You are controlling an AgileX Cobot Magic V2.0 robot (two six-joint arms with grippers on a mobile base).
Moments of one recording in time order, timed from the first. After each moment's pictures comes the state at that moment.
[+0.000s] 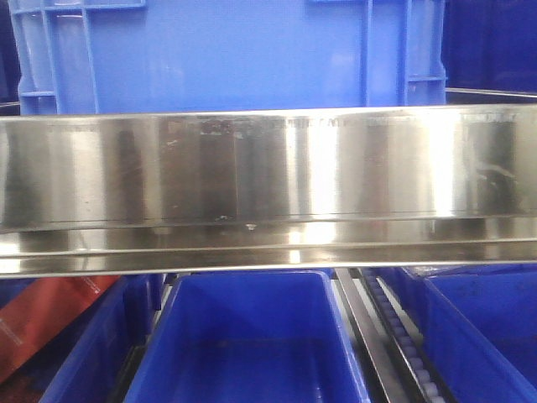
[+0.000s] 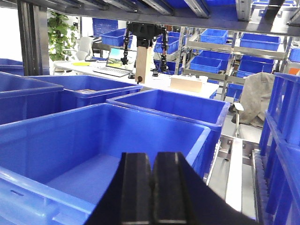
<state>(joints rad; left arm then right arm) -0.41 0.64 -0.79 0.45 0.08 -0.57 0.73 0.80 -0.93 -0.59 0.21 0.51</state>
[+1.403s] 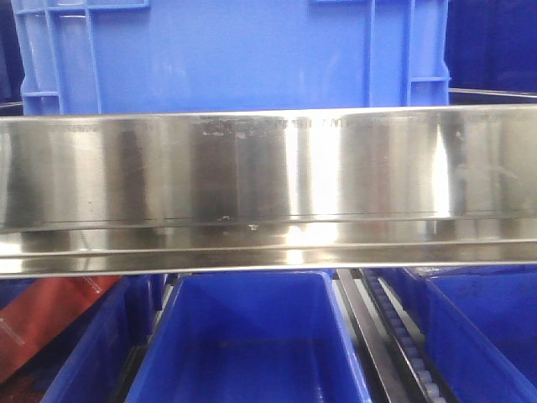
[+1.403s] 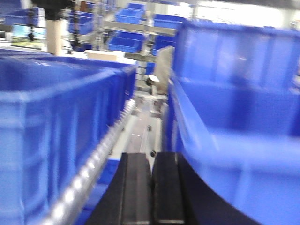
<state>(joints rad) -0.41 0.64 -0.79 0.45 0.08 -0.57 0.28 0.37 -0.46 -0.06 0.16 0.00</state>
